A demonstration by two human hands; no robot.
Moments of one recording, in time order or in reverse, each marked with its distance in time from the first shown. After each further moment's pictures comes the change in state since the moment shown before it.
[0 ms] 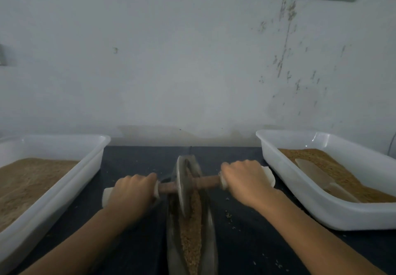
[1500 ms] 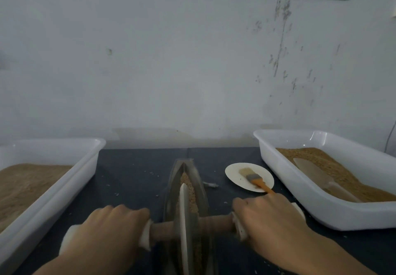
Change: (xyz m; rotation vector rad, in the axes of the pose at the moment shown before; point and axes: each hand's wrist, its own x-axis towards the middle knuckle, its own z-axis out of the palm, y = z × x) left_hand -0.054 0.003 -0.029 -0.020 -0.256 0.062; right_hand -0.071 -0.001 -0.016 0.105 -0.214 -0.159
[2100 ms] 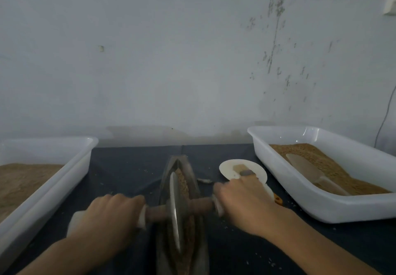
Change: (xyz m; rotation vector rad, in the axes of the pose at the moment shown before) left_hand 0.021 -0.009 0.016 0.012 0.100 0.027; right_hand 0.031 -0.001 0.009 0.026 0.105 -0.043
